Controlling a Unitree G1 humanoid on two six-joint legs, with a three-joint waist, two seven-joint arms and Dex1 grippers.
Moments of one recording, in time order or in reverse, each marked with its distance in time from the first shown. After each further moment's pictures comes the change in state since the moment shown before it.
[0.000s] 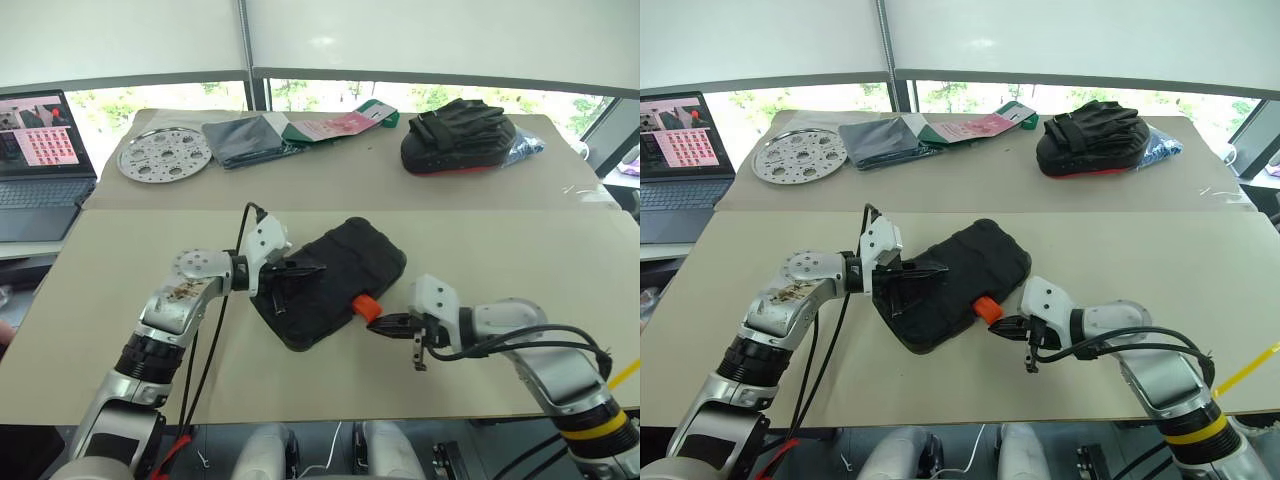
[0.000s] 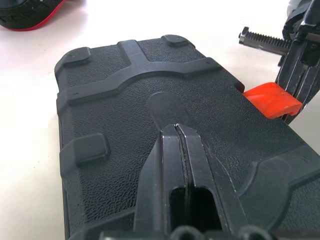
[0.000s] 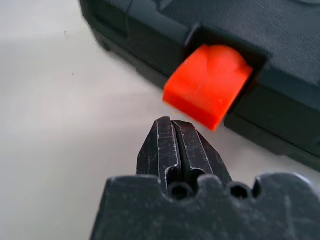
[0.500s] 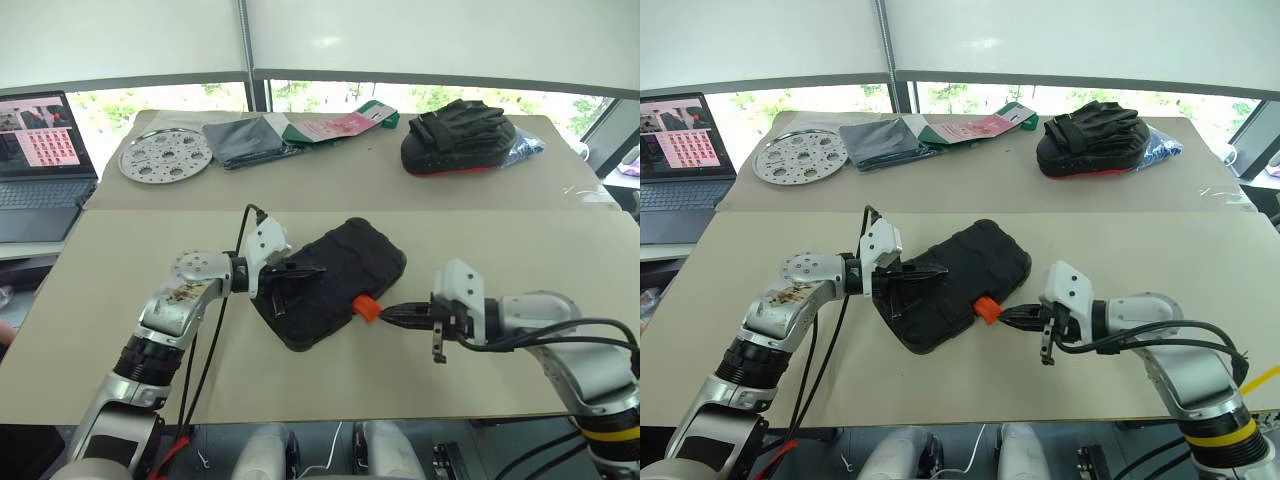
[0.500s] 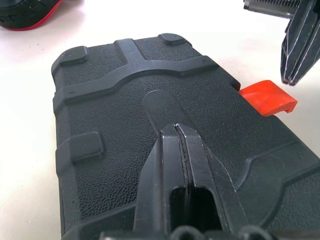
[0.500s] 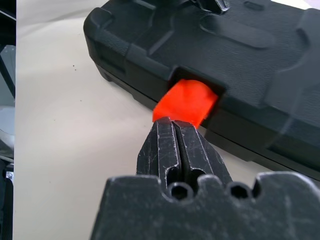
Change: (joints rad) left arm 0.007 0.003 -0.002 -0.005 0.001 -0.001 -0.002; right arm -0.003 0.011 -0.049 -0.017 0.065 0.008 -0.017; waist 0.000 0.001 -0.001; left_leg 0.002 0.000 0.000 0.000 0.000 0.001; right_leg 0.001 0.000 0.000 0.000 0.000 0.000
